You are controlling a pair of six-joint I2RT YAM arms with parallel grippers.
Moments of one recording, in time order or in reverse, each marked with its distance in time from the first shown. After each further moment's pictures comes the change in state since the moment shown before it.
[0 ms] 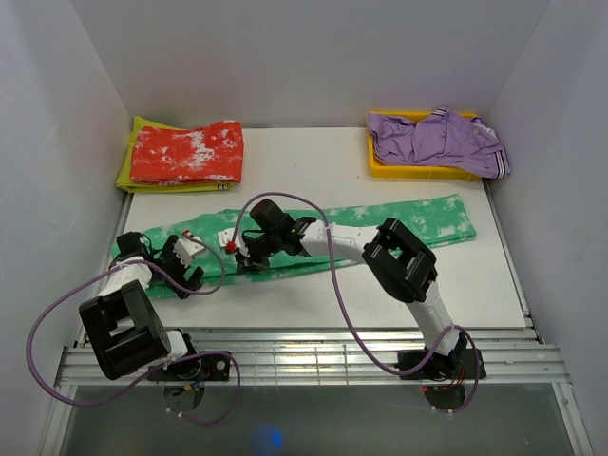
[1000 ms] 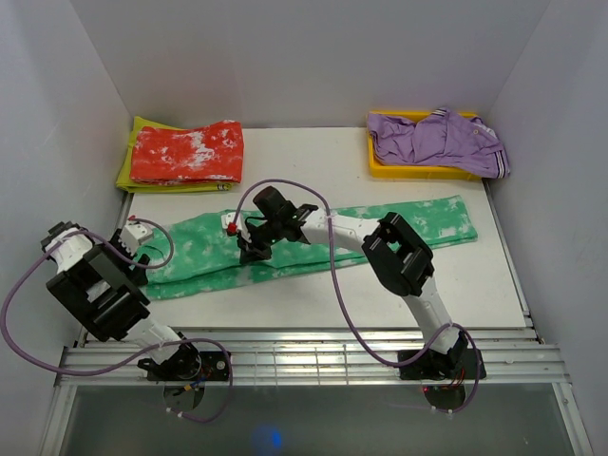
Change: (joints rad) left arm 0.333 0.259 0.493 -0.535 -0.110 0.298; right arm -0.069 0.044 0.122 -0.108 -0.031 0.079
